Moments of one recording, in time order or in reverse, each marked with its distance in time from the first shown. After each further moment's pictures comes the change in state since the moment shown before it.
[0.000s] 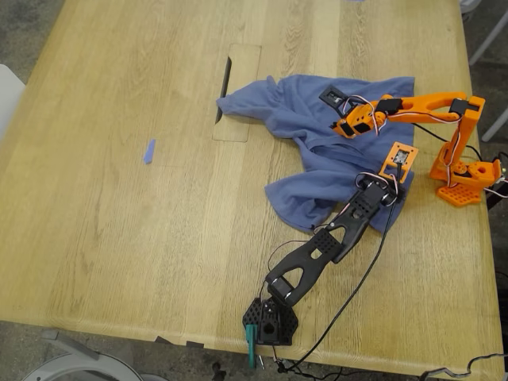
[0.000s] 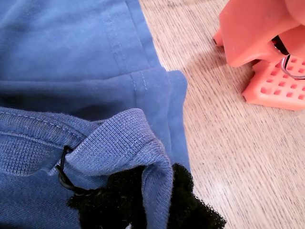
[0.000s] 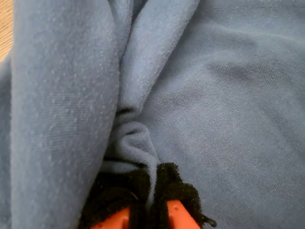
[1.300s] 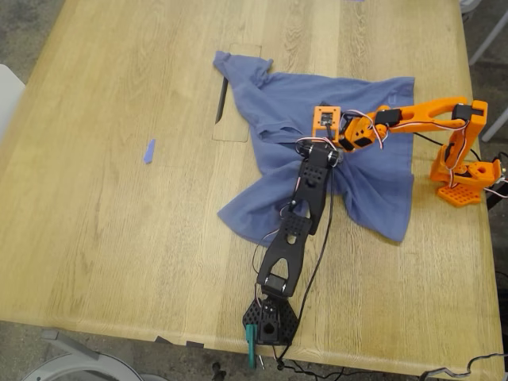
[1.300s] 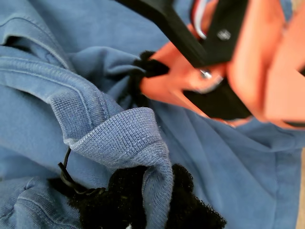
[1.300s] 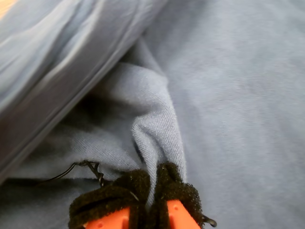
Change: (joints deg) arm 0 -25.0 19.1 -0.1 25.3 1.8; arm 1 -9.1 4.6 2.4 2.6 0.3
